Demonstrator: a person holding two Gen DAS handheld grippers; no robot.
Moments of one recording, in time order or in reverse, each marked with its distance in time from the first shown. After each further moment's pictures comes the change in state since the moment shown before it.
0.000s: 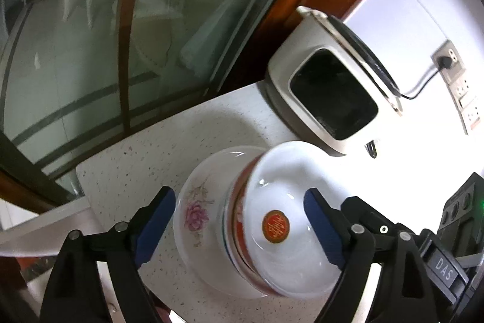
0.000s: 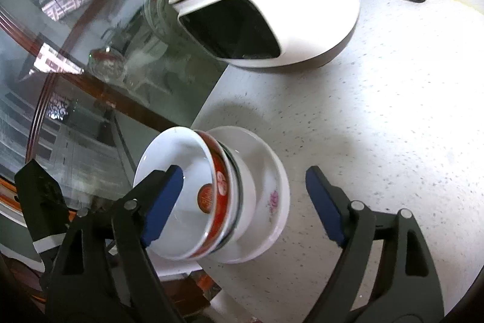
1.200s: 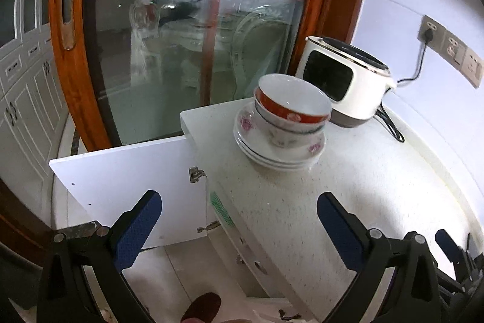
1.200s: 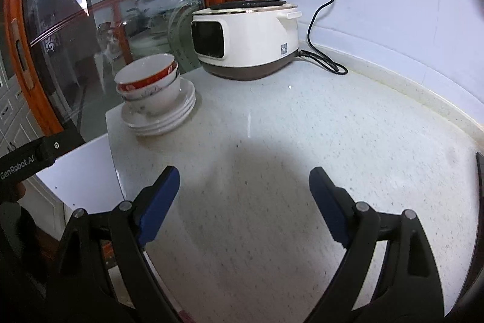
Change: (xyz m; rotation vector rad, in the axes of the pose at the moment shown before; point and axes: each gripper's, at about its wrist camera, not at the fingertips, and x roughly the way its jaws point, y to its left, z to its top) left arm -0.112 -0.059 -0.187 0.030 -0.340 0.364; right arm -0.137 -0.073 -0.148 -0.492 -0.286 -0.221
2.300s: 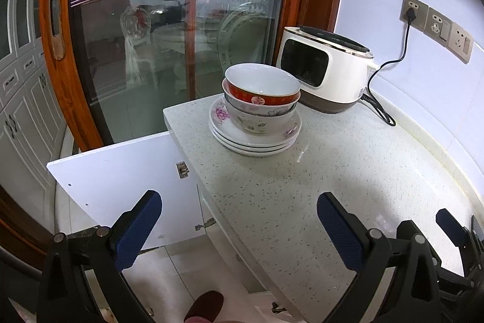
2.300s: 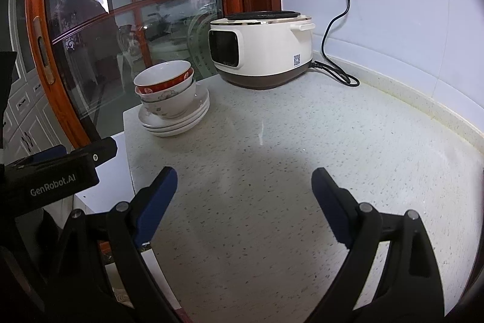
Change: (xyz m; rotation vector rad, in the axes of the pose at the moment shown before) left arm -0.002 -0.032 -0.013 0.078 0.006 -0.018; right arm -0.011 -0.011 0.001 -0.043 -0.054 0.079
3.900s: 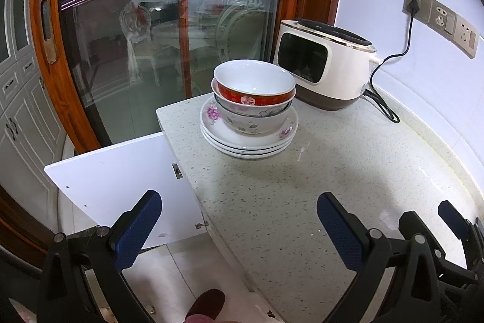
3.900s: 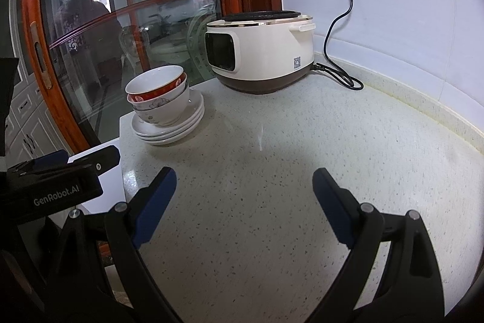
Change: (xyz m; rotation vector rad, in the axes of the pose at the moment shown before) left arm 0.010 -0.017 0.007 0.012 0.022 0.019; right arm 0.015 -0.013 0.013 -0.002 -0.003 0.024
